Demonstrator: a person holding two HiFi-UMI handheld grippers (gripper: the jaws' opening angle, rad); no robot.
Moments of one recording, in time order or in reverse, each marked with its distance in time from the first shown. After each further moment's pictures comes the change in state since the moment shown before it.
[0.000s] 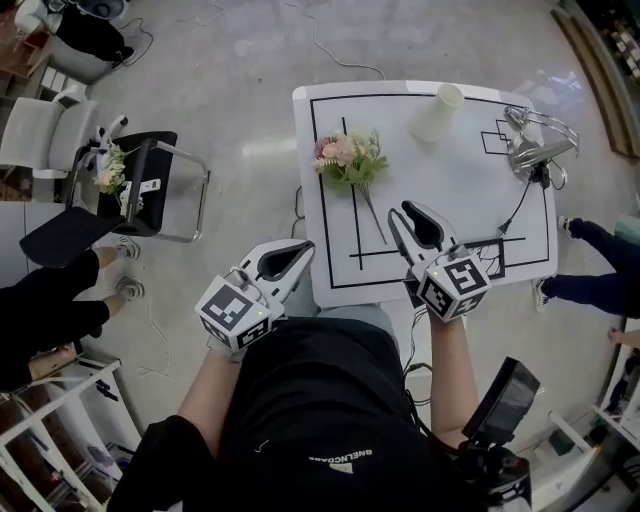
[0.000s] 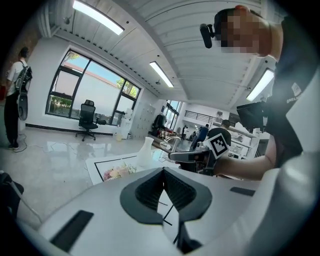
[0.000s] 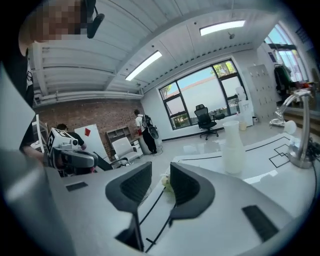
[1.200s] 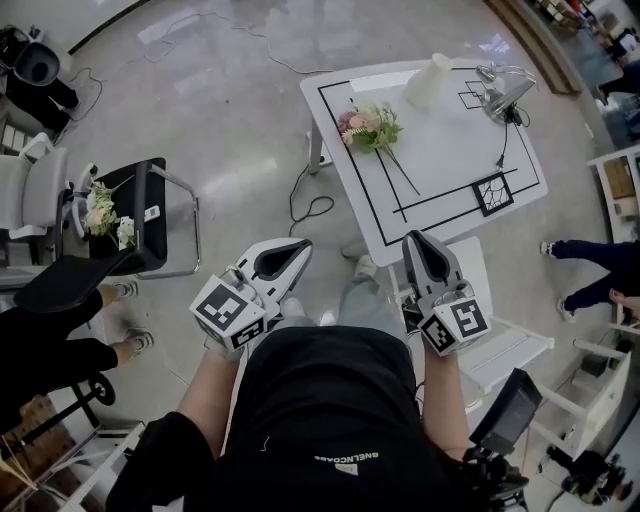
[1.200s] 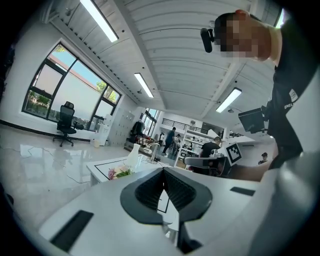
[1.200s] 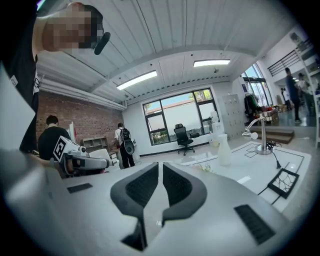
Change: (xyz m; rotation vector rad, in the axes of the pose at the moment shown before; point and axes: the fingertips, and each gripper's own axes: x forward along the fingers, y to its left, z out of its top) left arm -0.194 0.042 -0.022 0.066 -0.086 -0.298; right arm -0.039 0.236 -0.026 -0.011 -0.214 -0.361
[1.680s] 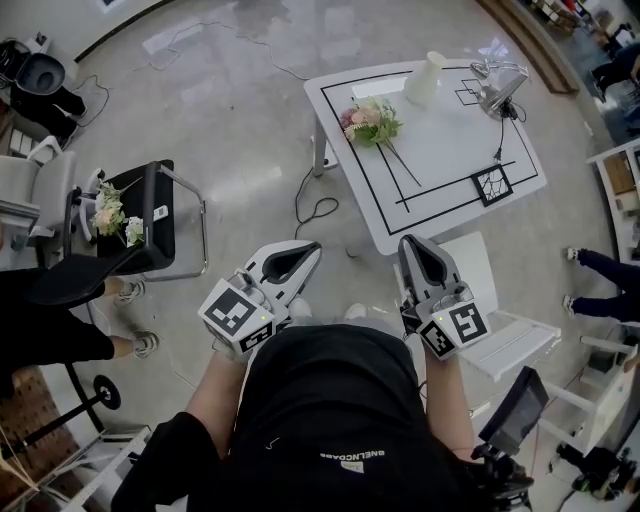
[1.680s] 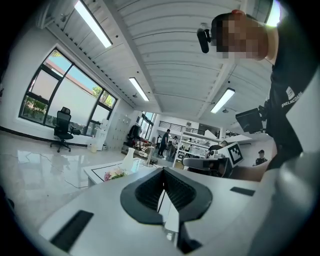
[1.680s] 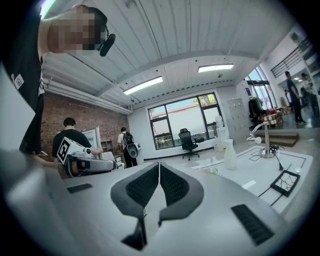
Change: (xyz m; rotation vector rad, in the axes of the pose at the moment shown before) left arm -0.027 -0.044 0.002 0.047 -0.035 -0.027; right arm -0.035 0.049 0.006 -0.025 -0.061 0.049
